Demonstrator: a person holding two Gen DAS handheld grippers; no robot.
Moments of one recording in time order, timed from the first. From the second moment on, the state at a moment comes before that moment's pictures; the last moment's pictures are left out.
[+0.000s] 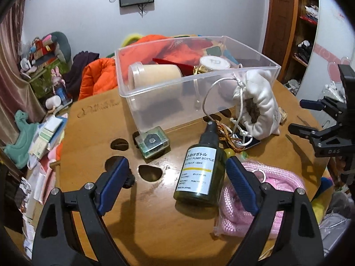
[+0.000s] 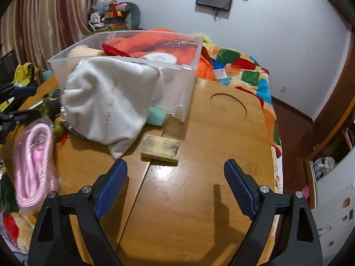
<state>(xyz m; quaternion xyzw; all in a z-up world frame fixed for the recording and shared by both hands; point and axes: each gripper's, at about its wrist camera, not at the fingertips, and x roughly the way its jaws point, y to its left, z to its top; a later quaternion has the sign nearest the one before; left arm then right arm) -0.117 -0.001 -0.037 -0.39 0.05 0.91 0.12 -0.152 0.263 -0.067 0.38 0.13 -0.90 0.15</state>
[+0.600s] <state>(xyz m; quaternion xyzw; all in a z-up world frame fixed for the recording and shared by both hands) -0.129 0.010 -0.051 -0.40 0.03 0.91 0.10 -0.173 0.259 -0.075 0.40 0.06 -0.89 0.20</state>
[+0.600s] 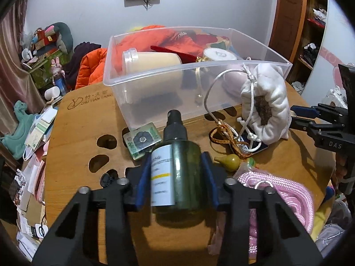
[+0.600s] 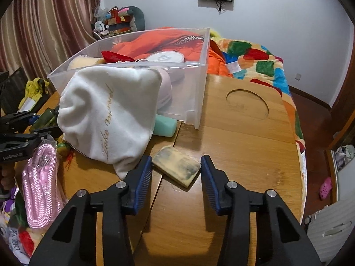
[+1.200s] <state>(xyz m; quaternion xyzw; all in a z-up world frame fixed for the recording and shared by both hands) -0.115 -0.008 -0.021 -0.36 0.01 0.93 0.08 -0.157 0.278 -0.040 0.36 0.04 -0.91 0.19</state>
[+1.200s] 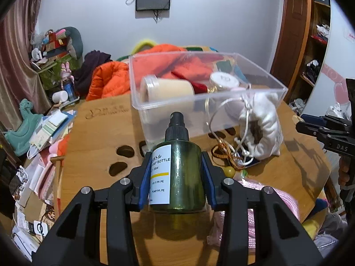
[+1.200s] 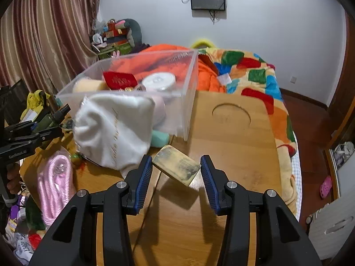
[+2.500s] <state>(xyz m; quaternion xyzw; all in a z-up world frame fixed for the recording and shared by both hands) -0.162 0.005 0.034 -0.29 0.00 0.95 0.12 -0.206 0.214 0.018 0.29 0.06 -0.92 0.26</state>
